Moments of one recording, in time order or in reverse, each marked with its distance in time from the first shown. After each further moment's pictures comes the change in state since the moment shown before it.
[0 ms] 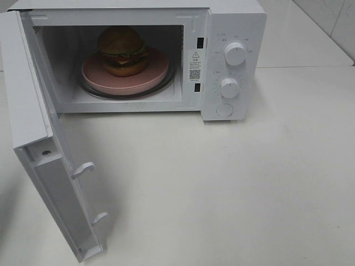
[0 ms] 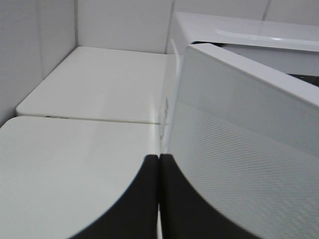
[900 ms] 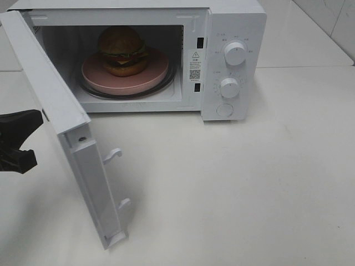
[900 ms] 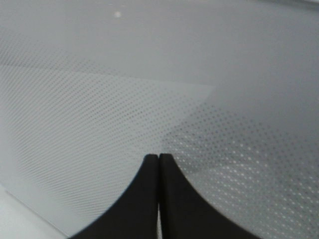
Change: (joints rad) left arm -0.310 0.506 -0.027 0.092 -0.401 0.049; right arm 0.000 0.000 0.000 0.000 0.000 0.000
